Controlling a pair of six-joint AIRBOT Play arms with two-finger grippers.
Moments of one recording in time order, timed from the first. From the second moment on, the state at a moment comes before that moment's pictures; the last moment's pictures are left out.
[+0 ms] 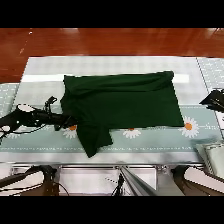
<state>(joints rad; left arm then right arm) 0.14 -1.34 0.53 0.69 -1.00 -1.27 -0.62 -1.29 1.14 -1.21 1.38 1.28</state>
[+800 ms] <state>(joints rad) 0.13 -1.35 0.53 0.68 -1.00 -1.21 -0.61 -1.36 0.81 -1.09 1.25 1.24</state>
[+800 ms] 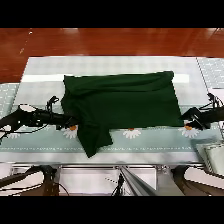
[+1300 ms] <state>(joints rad) 0.13 -1.35 0.59 0.72 -1.00 -1.20 -0.50 -1.38 0.82 -1.00 1.20 1.21</state>
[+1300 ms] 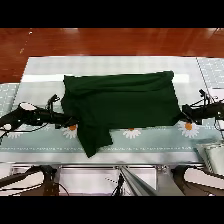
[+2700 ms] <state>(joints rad) 0.15 -0.57 1.85 1.20 -1.34 -1.37 -0.49 -0.64 1.77 -1.01 1.20 1.45</state>
